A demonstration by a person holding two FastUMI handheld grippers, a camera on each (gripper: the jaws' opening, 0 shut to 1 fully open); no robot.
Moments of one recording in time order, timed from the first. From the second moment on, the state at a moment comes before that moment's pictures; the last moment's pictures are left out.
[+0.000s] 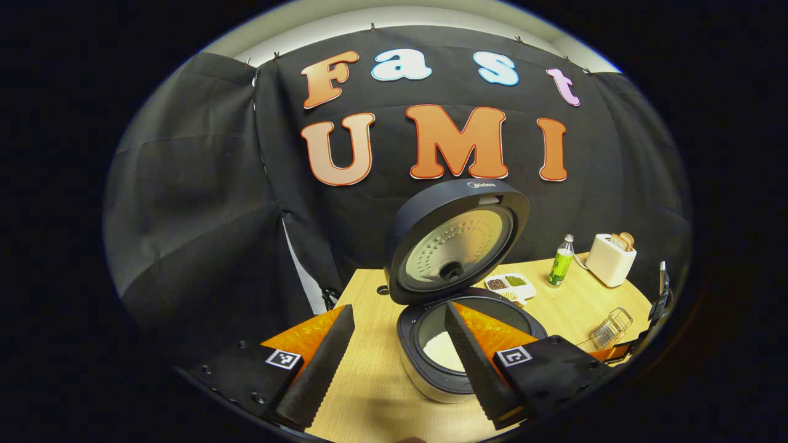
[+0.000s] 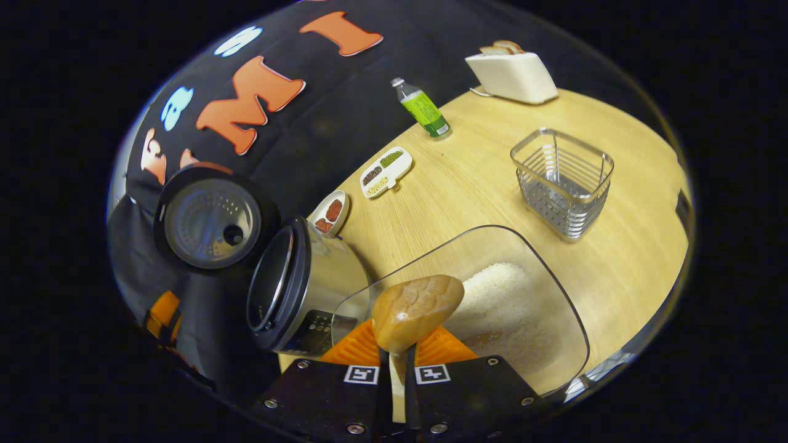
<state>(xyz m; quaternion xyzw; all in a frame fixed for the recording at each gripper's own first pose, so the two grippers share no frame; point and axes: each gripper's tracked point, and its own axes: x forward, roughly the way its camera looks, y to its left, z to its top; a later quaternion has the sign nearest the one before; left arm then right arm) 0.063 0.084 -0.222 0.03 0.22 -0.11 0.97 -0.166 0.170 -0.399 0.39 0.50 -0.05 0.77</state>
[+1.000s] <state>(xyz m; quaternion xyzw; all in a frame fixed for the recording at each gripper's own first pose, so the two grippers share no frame) 0.067 0.064 -0.205 0.03 0.20 -0.08 0.98 -0.150 0.137 -0.375 0.57 0.47 0.00 0.68</state>
